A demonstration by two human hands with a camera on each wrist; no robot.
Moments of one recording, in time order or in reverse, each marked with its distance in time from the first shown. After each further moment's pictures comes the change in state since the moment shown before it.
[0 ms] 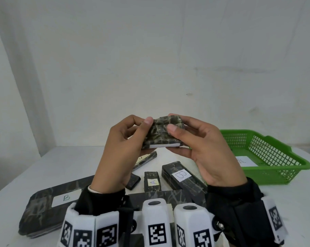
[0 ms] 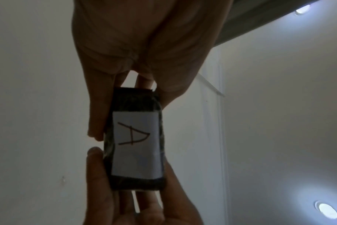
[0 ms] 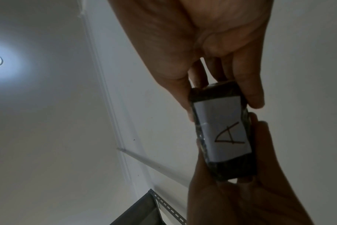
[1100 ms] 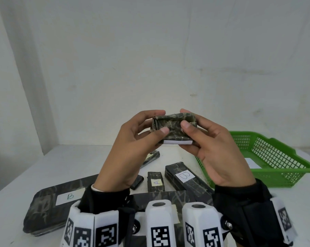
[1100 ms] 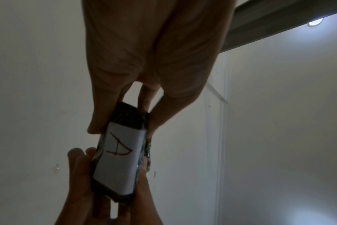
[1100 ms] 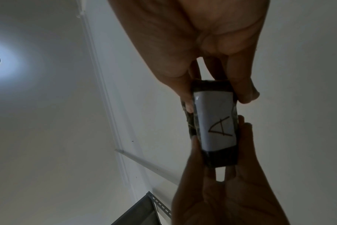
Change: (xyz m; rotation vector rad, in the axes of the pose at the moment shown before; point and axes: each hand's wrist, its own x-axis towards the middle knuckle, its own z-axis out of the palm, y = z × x) left_hand 0.004 -0.006 -0.010 -0.070 -0.166 0.039; right_hand 0.001 0.001 -0.003 0.006 0.032 -0.021
